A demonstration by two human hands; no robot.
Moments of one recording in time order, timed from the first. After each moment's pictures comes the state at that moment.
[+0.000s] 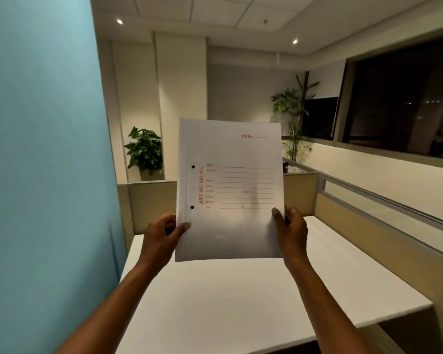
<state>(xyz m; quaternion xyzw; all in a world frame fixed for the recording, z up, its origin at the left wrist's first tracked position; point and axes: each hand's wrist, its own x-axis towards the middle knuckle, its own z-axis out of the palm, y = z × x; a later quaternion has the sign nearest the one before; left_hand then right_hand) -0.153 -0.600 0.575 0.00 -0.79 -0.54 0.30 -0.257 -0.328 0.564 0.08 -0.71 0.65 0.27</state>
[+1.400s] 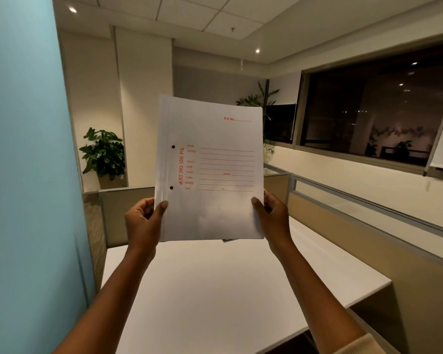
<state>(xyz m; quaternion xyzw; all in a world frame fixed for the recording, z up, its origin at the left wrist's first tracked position) -0.195 -0.680 0.595 -0.02 -0.62 -0.69 0.37 -0.242 -0.415 0.605 0.13 -0.72 0.63 0.28</state>
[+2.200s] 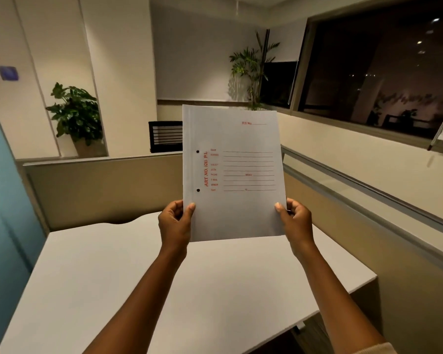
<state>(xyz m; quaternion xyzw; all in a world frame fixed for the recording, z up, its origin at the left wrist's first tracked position) -0.413 -0.453 0.506 0.05 -0.63 -0.73 0.26 -0.438 -0.193 0.516 -0.01 -0.76 0.62 0.22</state>
